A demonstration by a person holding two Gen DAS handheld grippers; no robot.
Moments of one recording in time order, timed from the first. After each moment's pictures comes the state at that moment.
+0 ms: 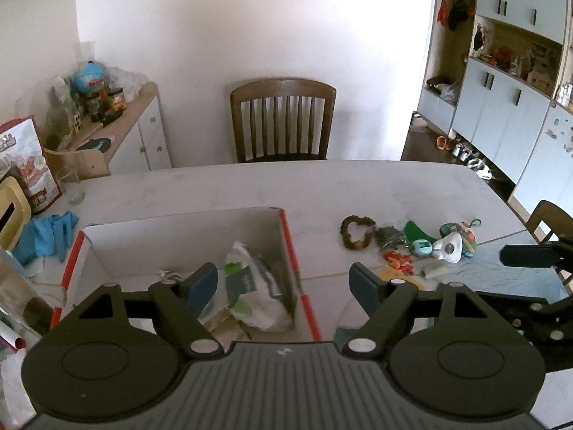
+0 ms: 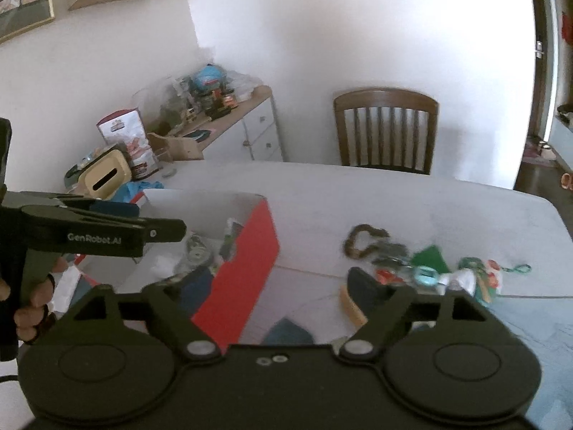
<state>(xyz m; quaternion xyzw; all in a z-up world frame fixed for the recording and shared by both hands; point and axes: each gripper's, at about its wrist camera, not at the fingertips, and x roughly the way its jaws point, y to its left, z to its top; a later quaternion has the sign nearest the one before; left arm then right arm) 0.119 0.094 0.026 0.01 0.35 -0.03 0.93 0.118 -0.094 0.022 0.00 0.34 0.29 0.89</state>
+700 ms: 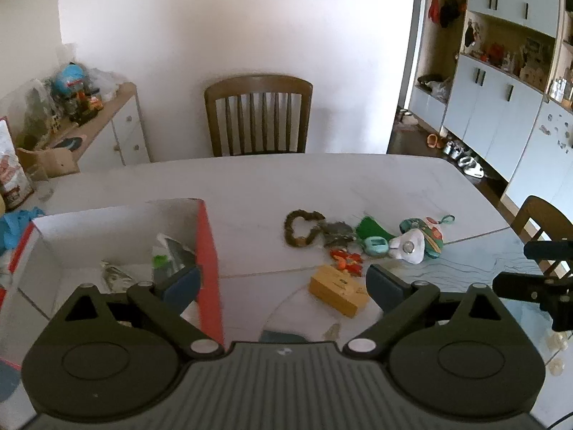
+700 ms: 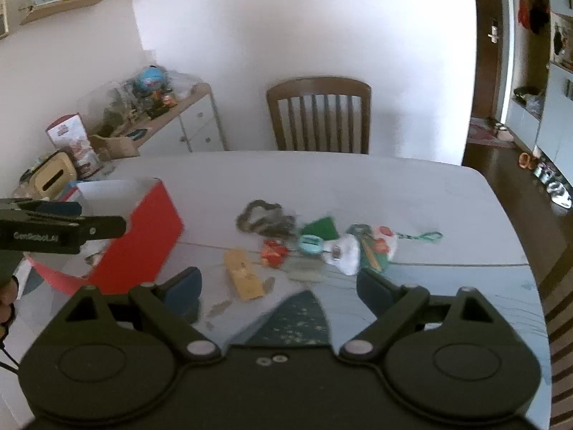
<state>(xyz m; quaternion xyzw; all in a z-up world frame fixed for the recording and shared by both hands) 0.125 0.009 0.000 0.00 0.36 -0.04 0.93 0.135 -0.215 -0.005 0.00 0.36 0.23 0.90</state>
